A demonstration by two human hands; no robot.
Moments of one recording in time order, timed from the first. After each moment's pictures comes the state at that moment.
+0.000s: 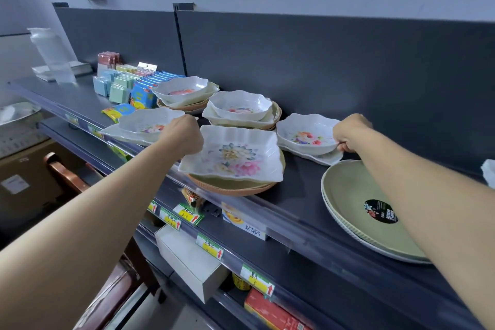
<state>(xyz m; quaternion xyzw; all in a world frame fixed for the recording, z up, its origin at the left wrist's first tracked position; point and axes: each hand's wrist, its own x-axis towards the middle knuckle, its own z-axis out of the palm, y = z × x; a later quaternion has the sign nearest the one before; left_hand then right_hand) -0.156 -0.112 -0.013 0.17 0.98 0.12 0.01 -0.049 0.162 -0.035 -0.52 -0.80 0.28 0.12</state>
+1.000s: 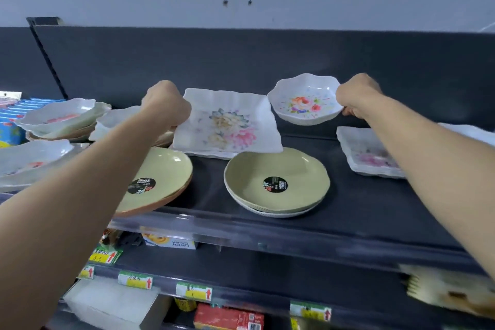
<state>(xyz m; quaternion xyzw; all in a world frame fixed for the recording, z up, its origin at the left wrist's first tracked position) -0.086 0.011 0.037 0.31 0.92 0.26 -0.02 0.140 0.212 0.045 -0.61 -0.72 0.20 0.26</state>
